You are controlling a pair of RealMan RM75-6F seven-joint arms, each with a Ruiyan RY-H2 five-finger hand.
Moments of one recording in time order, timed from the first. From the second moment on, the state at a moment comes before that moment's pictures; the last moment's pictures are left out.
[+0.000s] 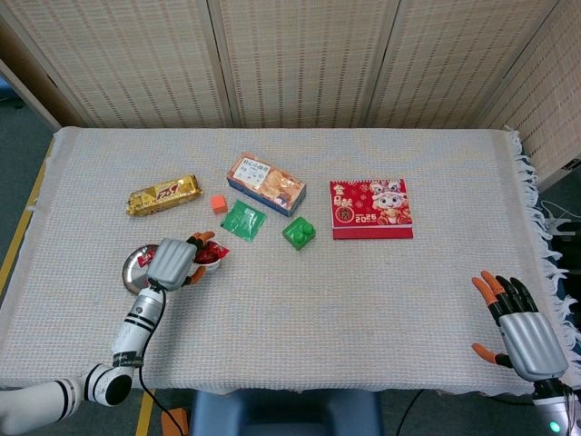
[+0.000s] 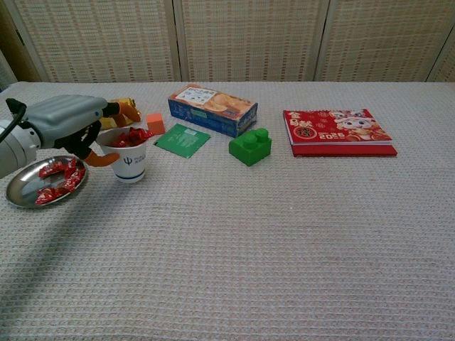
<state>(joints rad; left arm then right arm) -0.67 -1.58 -0.17 -1.37 1.18 1.06 0.38 0.05 -1.03 -0.03 -1.74 -1.60 1.44 -0.09</state>
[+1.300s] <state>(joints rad) -0.50 -1.49 -0.07 -1.46 1.30 1.25 0.28 0.04 -1.03 -0.05 -1.74 -1.64 1.45 -0.10</state>
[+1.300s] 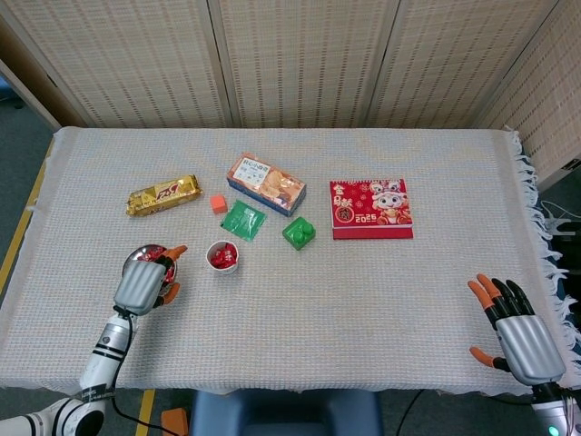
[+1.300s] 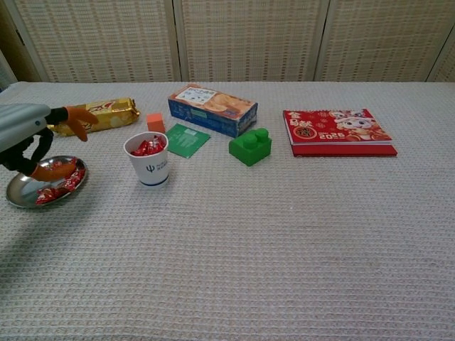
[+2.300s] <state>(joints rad) -0.49 -1.66 -0.08 -1.10 1.26 1.13 0.30 0.04 -1.04 -0.06 -1.74 -1.65 1.46 -0.11</state>
